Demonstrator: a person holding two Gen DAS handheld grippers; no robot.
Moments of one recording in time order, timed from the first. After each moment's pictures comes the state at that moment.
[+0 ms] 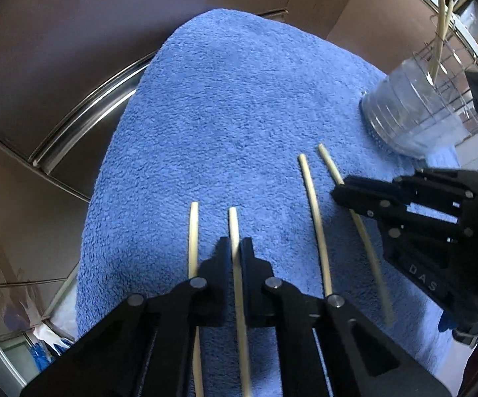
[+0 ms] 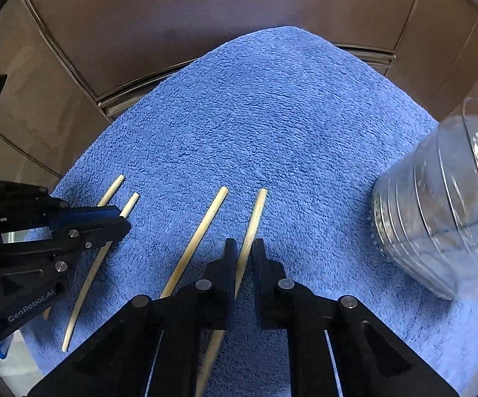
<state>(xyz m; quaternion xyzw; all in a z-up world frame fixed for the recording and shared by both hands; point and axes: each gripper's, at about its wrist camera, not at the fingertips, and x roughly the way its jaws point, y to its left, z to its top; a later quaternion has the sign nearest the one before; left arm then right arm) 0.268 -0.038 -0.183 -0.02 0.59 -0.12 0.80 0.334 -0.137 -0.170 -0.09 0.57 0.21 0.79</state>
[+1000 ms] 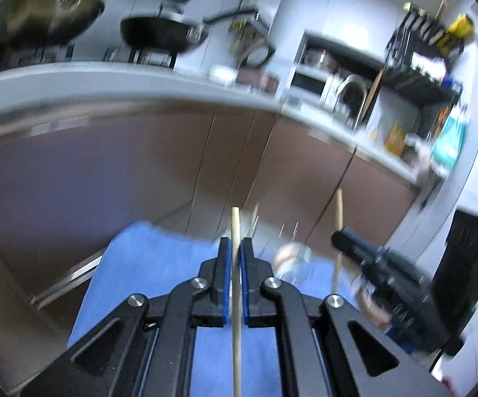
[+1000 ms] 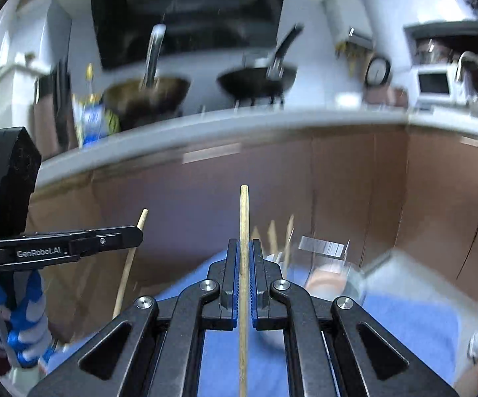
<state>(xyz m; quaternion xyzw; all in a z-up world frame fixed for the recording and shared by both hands) 0.219 -0.107 0.043 -0.11 0.25 -0.21 0.94 0.219 -0.291 0.021 0.05 0.15 0.18 0.97</state>
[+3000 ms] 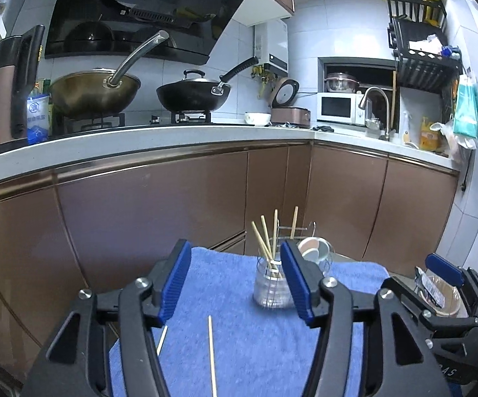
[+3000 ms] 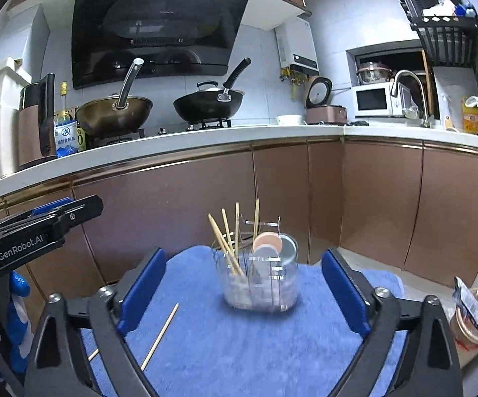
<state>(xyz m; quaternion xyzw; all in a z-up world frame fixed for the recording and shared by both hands) 0.068 -0.131 0.029 0.00 0.16 -0.07 0.98 0.085 -0.320 0.010 0.05 0.14 0.06 0.99</state>
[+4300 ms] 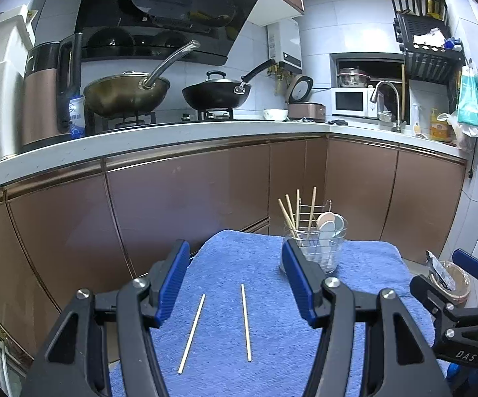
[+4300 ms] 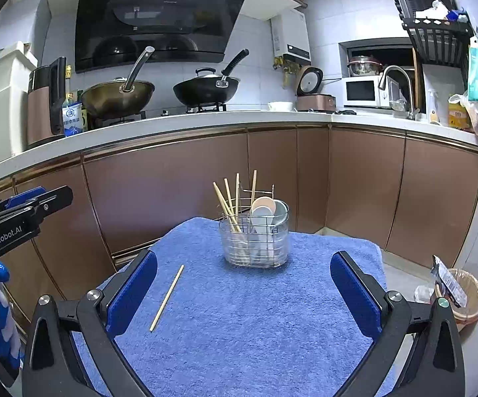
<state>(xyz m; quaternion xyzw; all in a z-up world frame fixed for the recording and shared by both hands) -0.005 -0.100 0.028 0.01 0.16 -0.02 0.99 0.015 -0.305 0.003 0.04 0.17 0.04 0.98</state>
